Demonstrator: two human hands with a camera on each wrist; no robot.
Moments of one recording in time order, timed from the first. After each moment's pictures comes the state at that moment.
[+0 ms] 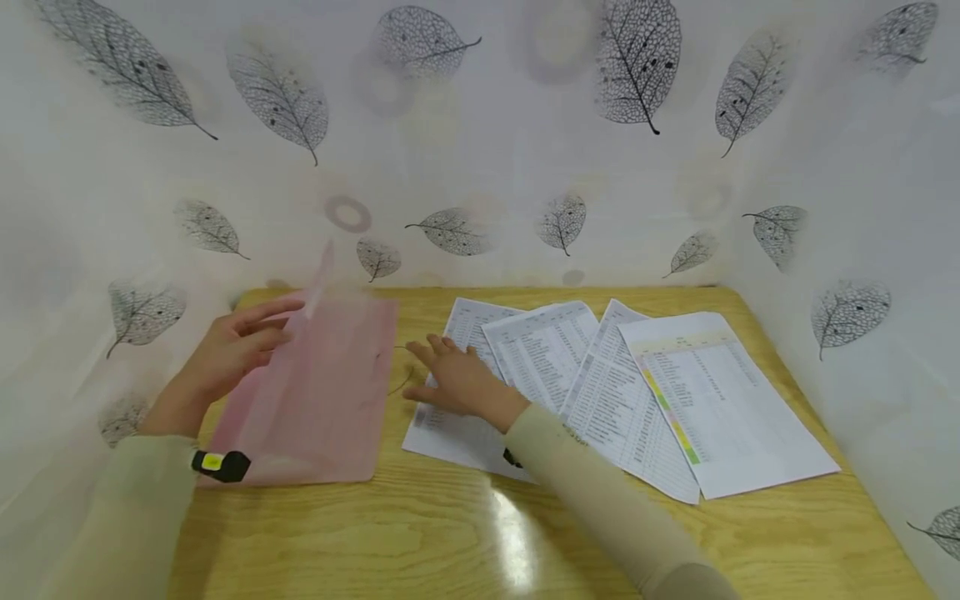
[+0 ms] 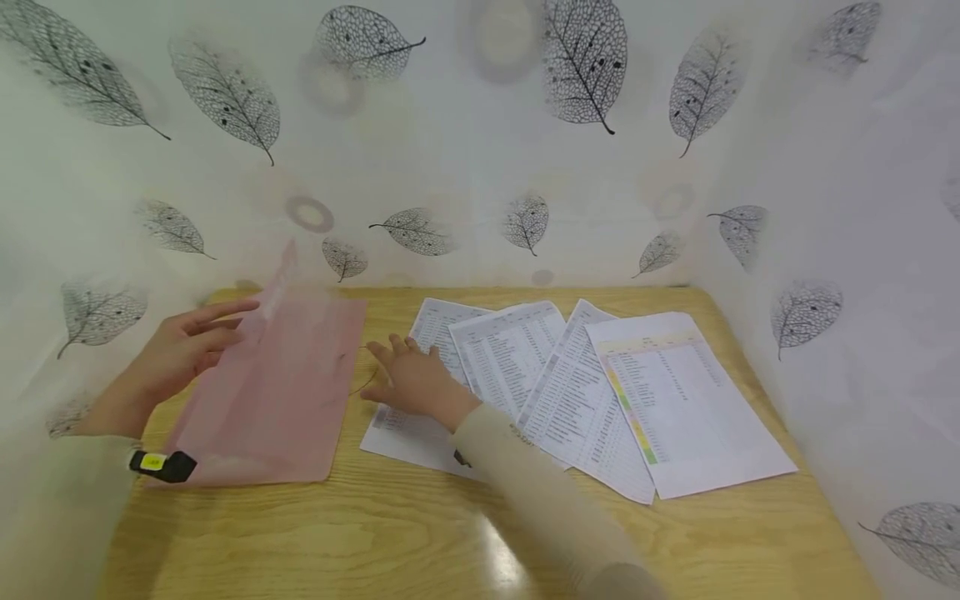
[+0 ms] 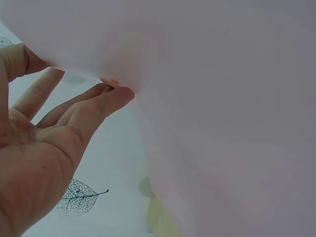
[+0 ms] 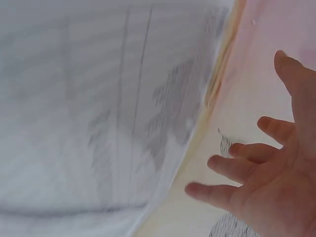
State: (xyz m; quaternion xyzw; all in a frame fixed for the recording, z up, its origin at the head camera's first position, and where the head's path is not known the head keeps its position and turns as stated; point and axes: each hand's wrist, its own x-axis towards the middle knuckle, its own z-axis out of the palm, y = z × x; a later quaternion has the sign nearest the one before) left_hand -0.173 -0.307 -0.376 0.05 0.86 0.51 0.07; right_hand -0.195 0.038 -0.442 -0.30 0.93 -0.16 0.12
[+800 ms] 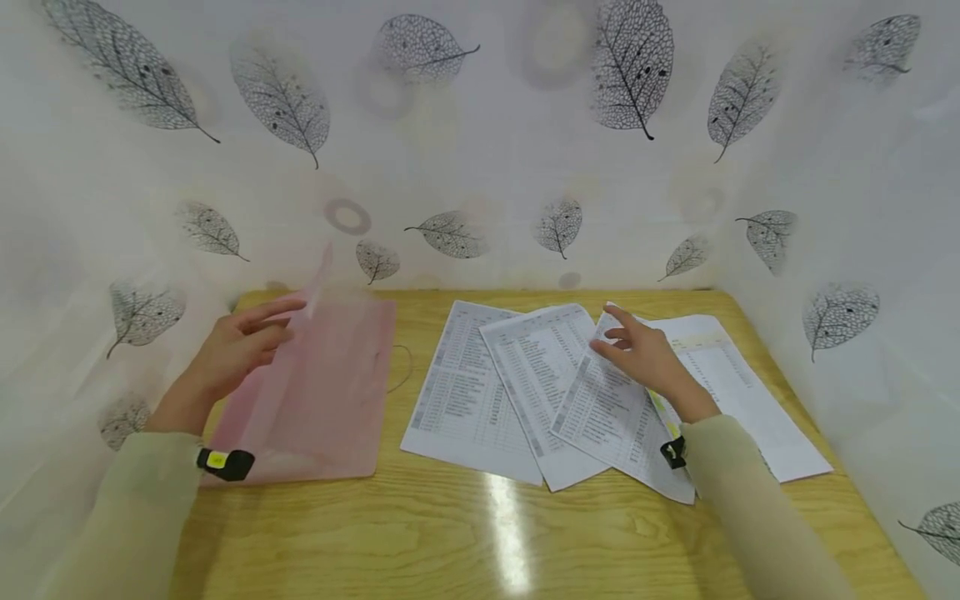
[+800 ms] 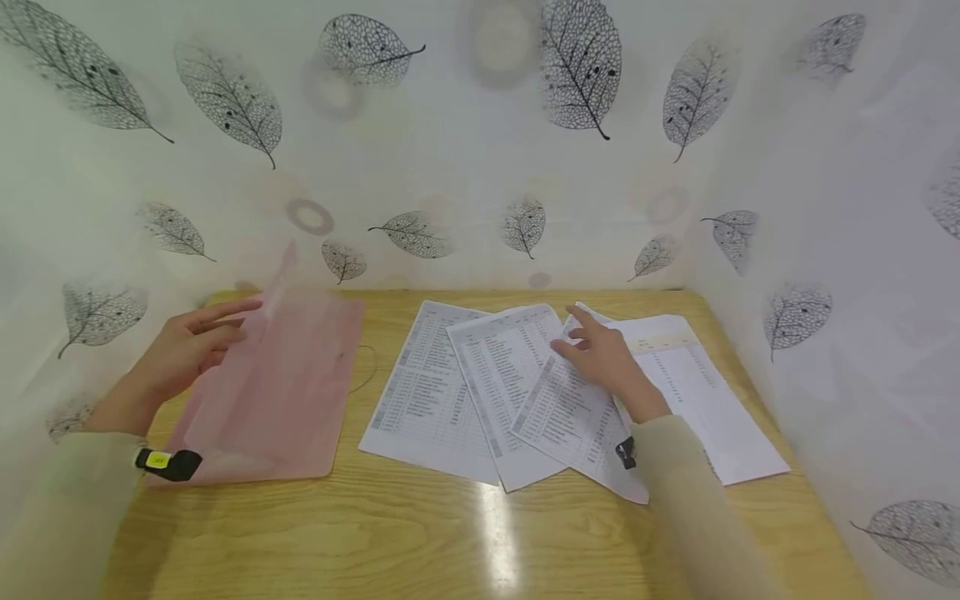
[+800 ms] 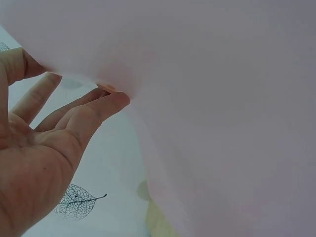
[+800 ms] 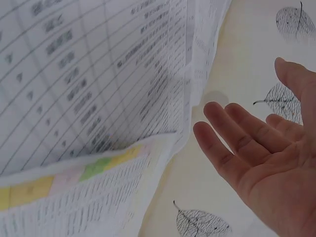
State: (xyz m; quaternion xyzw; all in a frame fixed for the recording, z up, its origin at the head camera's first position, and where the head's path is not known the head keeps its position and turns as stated) left_hand -0.175 -0.303 -0.377 0.04 0.85 0.51 0.07; right_hand -0.203 0.293 -0.426 -0.09 0.95 -0.30 0.05
